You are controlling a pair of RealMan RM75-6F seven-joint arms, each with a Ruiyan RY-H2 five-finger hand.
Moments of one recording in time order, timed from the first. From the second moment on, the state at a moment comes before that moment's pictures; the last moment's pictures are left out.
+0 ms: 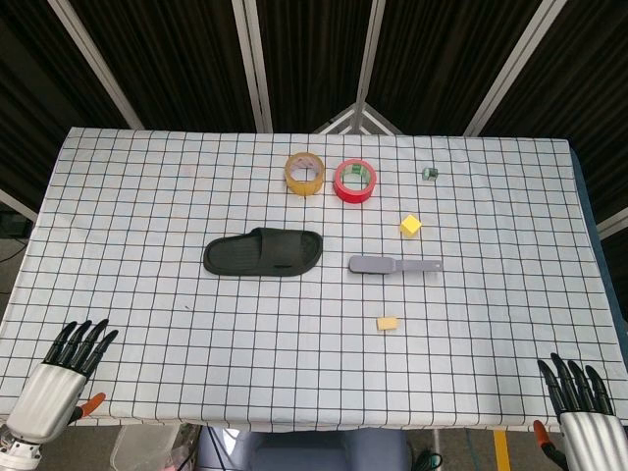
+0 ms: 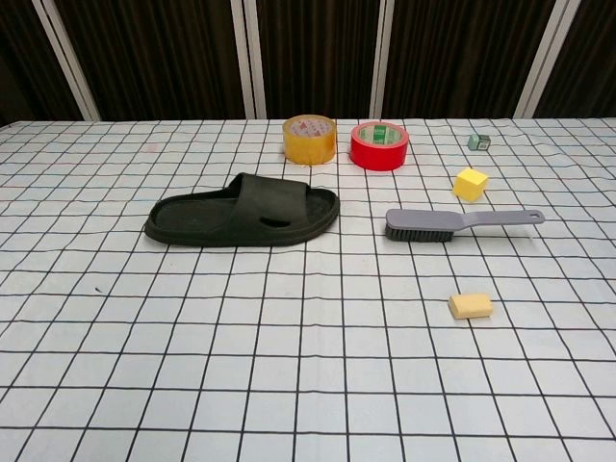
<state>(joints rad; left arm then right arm) 0.01 -1.24 0.13 -1.50 1.84 1.60 0.24 -0.23 -1.07 -0.11 -1.79 -1.76 1.65 -0.31</state>
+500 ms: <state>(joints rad) -0.02 -1.26 0.09 -1.49 1.77 1.56 0.26 -0.11 -1.12 -0.03 -1.78 -1.68 1.50 -0.33</state>
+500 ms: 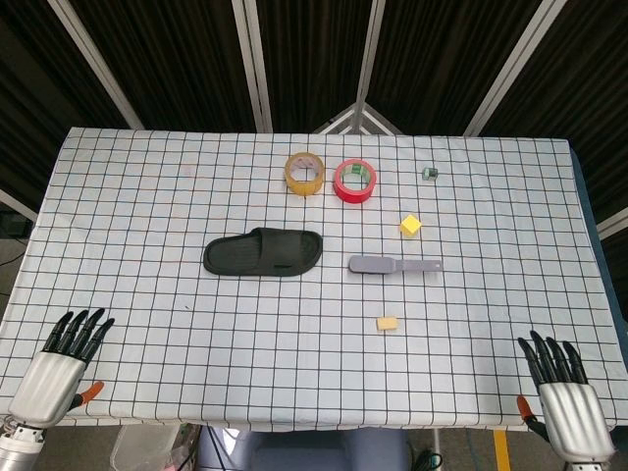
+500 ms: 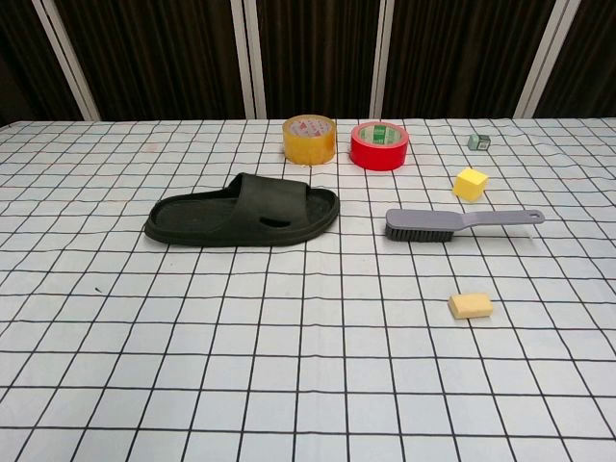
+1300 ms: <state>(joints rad) -0.04 -1.28 0.04 -1.53 1.71 1.52 0.38 0.41 -1.45 0.29 -1.72 -1.20 1.02 -0.73</state>
